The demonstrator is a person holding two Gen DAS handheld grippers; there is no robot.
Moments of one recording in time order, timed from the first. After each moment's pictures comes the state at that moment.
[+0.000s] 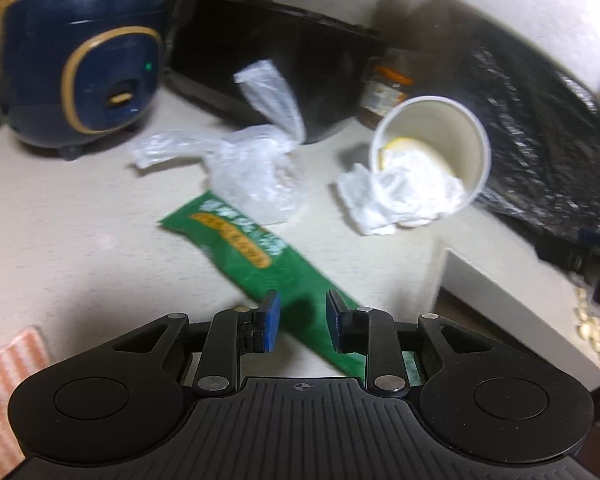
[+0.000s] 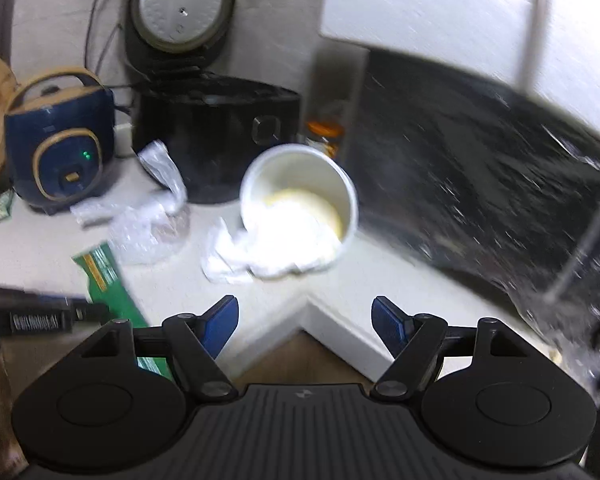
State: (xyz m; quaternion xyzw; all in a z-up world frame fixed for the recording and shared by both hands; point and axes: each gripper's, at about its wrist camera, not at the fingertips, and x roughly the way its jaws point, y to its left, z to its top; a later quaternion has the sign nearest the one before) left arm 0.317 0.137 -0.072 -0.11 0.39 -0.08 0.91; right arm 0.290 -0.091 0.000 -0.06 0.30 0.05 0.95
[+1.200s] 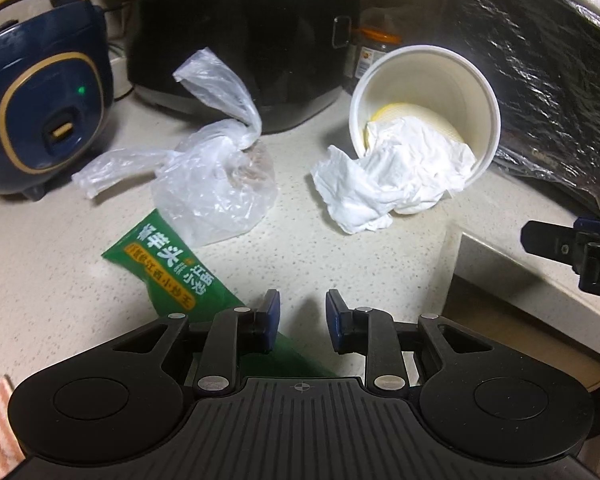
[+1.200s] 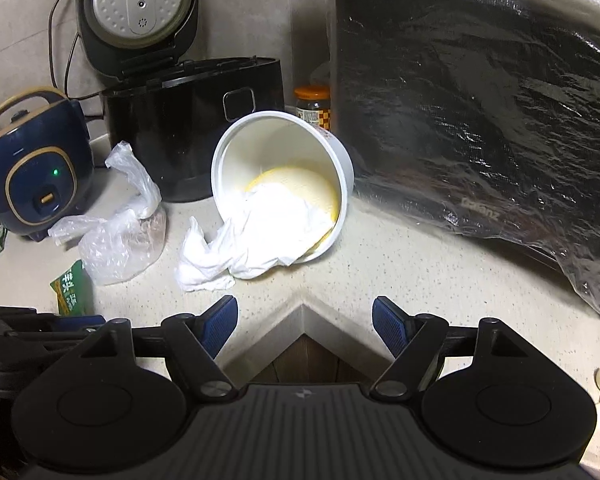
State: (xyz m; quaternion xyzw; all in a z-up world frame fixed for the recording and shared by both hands) left arm 0.355 0.076 -0.085 -0.02 0.41 -0.07 0.91; right arm 0.343 -0.138 -0.042 0.02 0.34 0.05 0.94
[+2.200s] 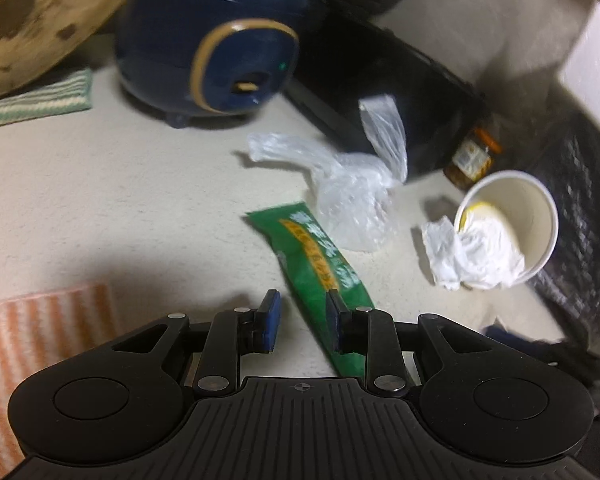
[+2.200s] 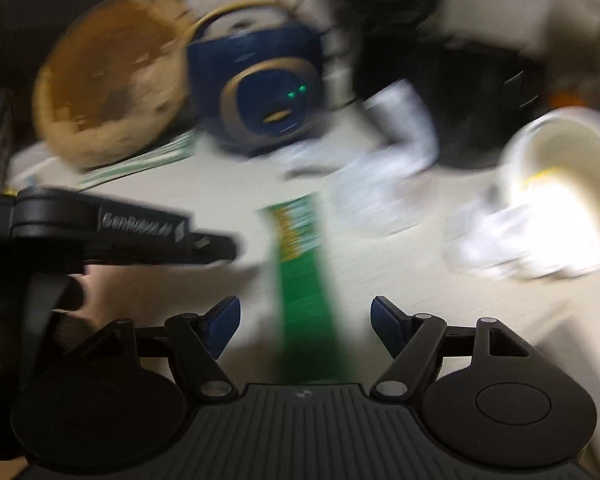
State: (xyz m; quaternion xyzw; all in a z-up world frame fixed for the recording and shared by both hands) left arm 0.309 0.180 -0.073 -0.22 0.38 0.03 0.90; right arm 0.322 -0.018 -0.054 -0.06 0.34 0.27 0.90
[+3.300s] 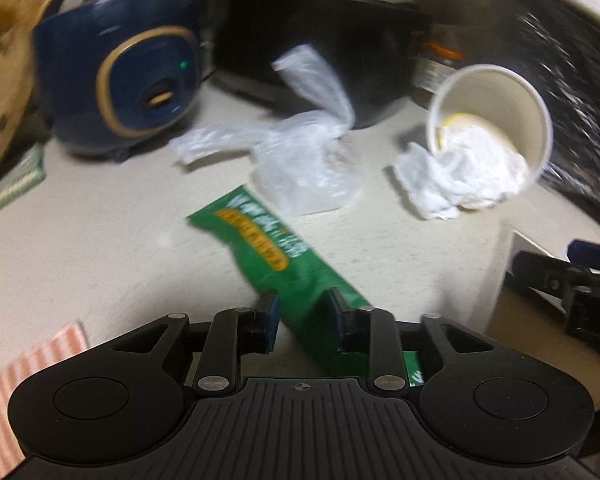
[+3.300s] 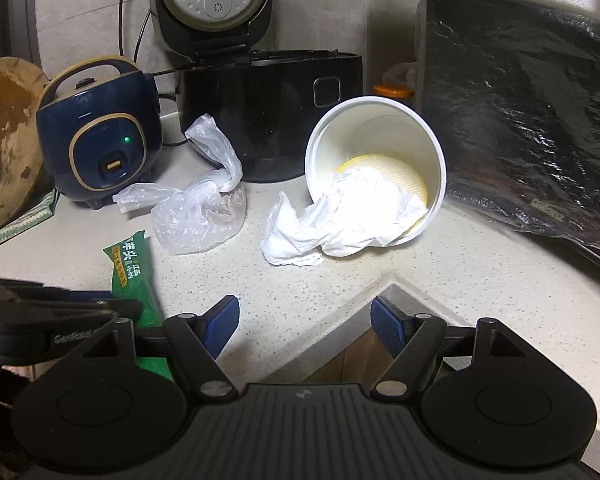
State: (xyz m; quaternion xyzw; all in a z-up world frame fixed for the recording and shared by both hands) left arm 0.322 0.123 -0.081 -0.05 0.41 0.01 0.91; right arm 0.328 -0.089 -0.060 0.00 0.34 0.13 0.93
